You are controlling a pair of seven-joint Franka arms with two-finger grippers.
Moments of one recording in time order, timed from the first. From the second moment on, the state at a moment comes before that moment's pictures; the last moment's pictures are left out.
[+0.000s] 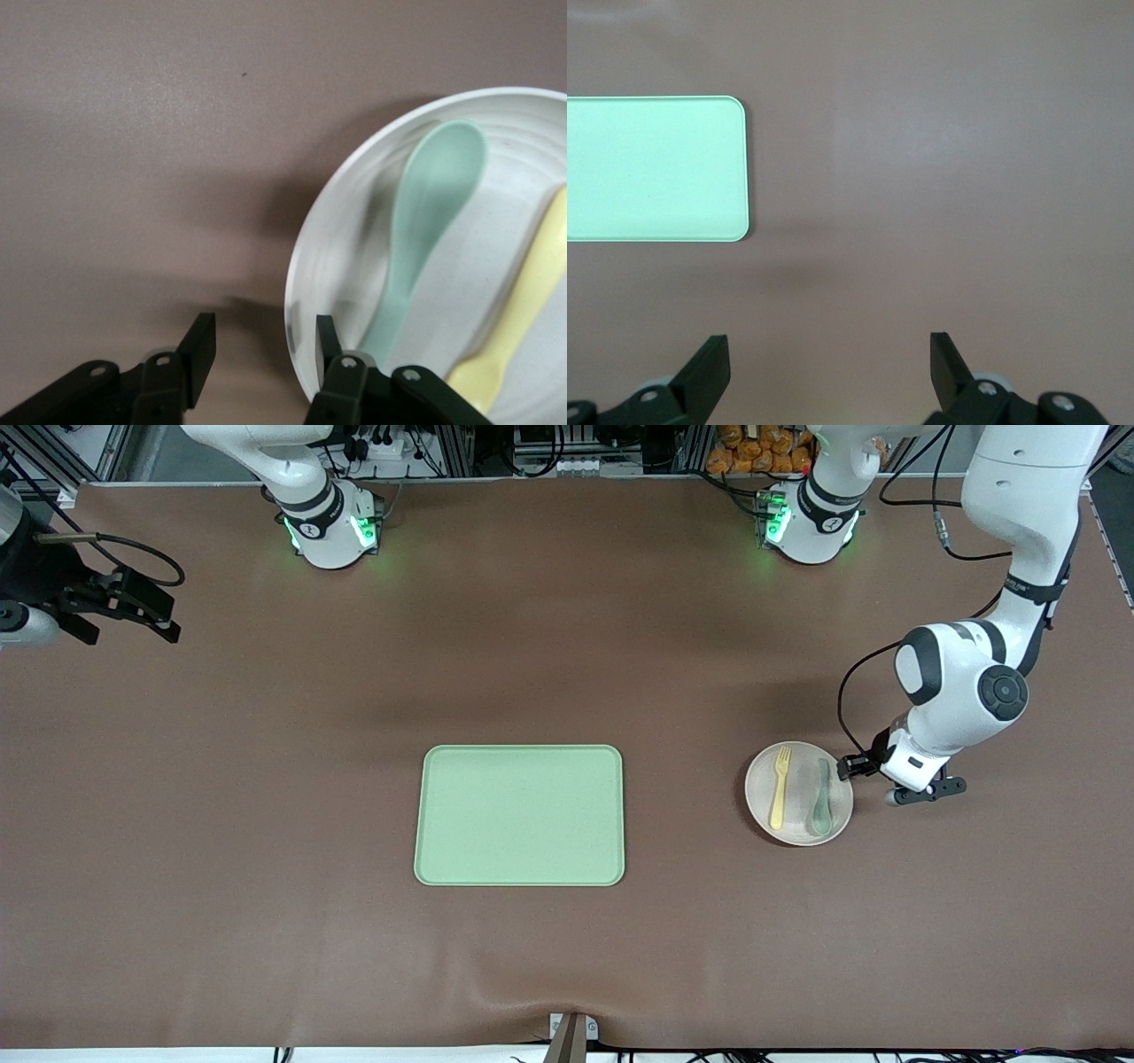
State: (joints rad) left arm 0.02 0.40 -0.02 -2.20 -0.15 2.61 -0.08; right arm 0.03 -0.04 0.05 -1.52 0.02 1.48 0.08
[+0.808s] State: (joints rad) left arm 0.02 0.43 -0.03 -2.17 -0.29 2.63 -0.08; right arm 0.03 -0.04 0.05 -1.52 0.02 1.48 0.08
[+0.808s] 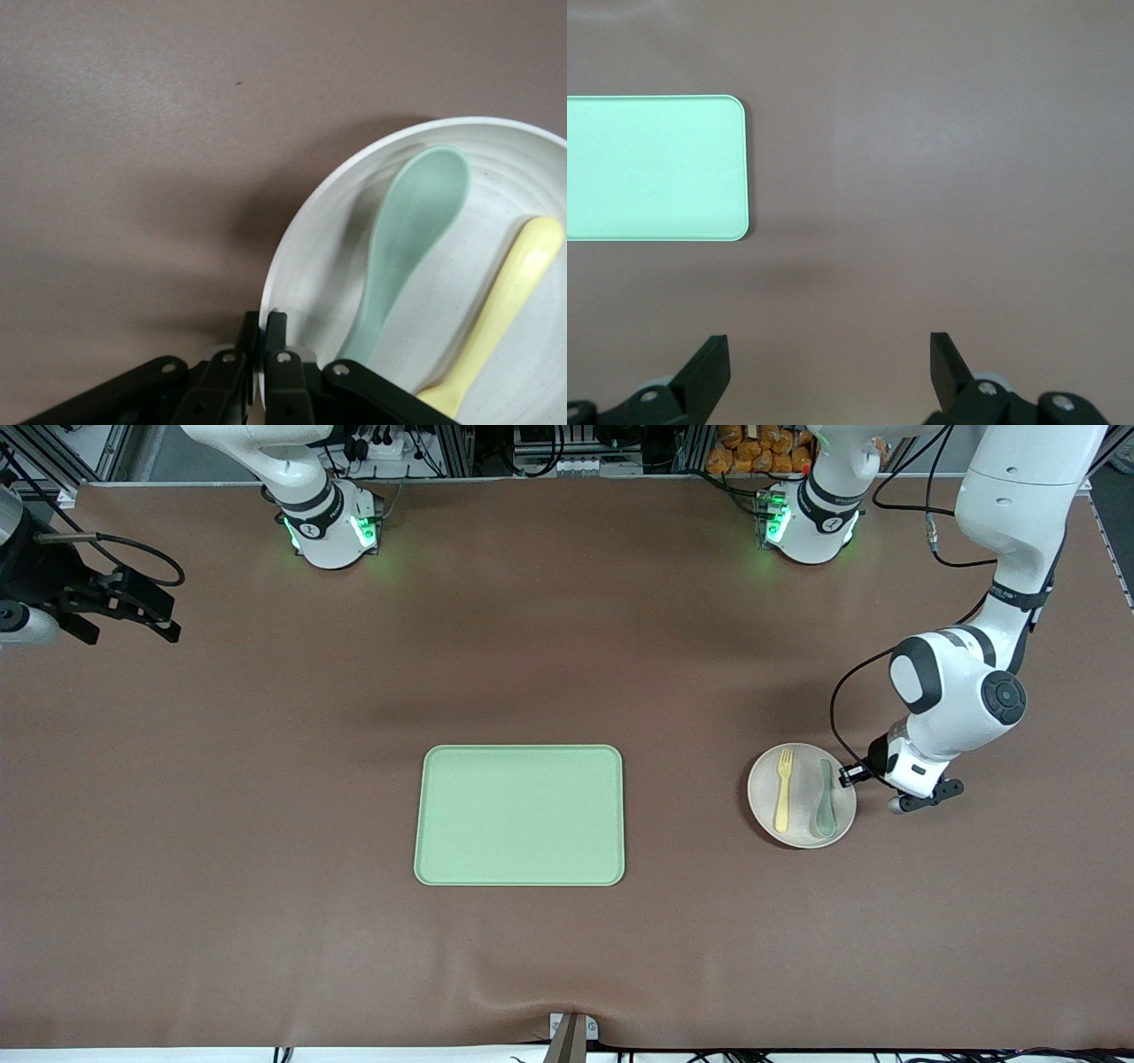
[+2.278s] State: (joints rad) left arm -0.24 0.60 -0.32 -1.73 -0.30 2.55 -0.41; right arm 0.03 -0.04 0.05 -1.52 0.02 1.48 0.08
